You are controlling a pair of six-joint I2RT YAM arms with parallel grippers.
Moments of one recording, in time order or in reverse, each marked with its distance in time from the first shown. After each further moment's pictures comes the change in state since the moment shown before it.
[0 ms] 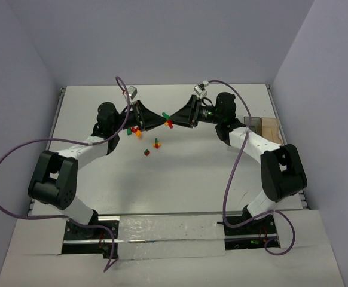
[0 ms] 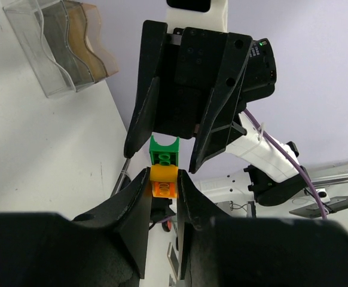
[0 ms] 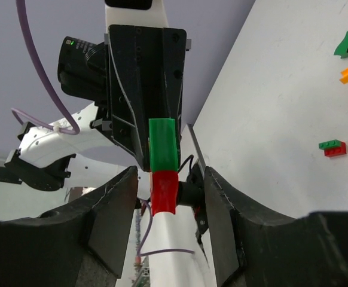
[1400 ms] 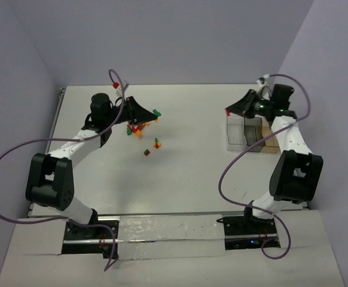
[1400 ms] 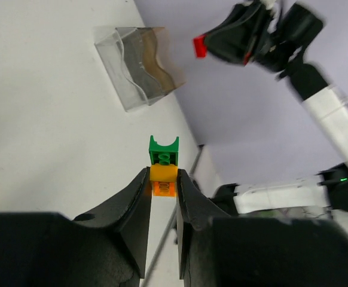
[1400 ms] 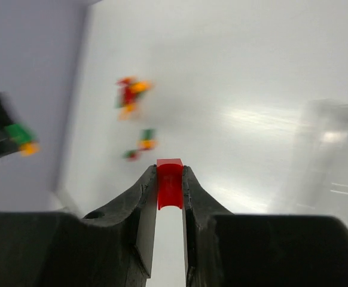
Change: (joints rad) left arm 0.093 -0.021 0.105 -0.360 0.002 0.409; right arm -0.563 -0.045 0.193 -0.789 0.037 -0.695
